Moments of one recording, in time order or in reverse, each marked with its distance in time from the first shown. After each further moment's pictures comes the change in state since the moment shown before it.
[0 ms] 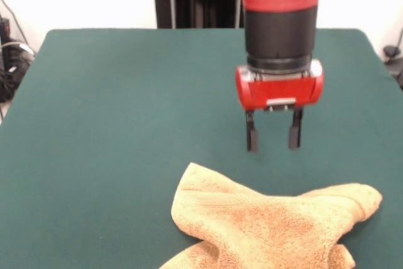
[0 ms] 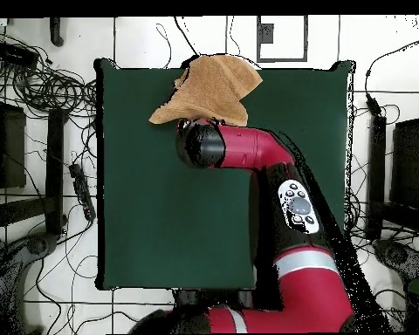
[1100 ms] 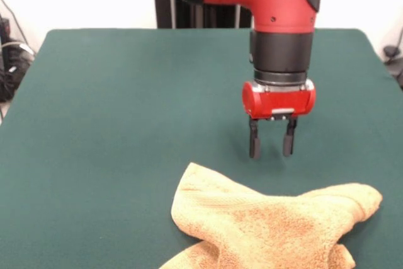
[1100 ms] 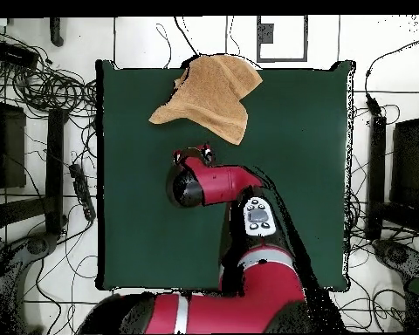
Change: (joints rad) arm 0.134 0.107 -0.153 0.122 -0.121 -0.419 0.000
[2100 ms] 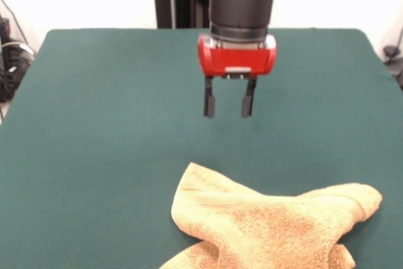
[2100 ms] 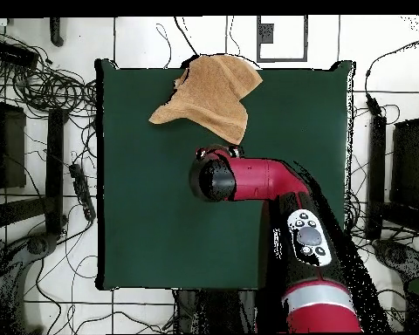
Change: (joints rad) arm -0.137 -0.198 0.060 0.048 0.006 0.317 0.000
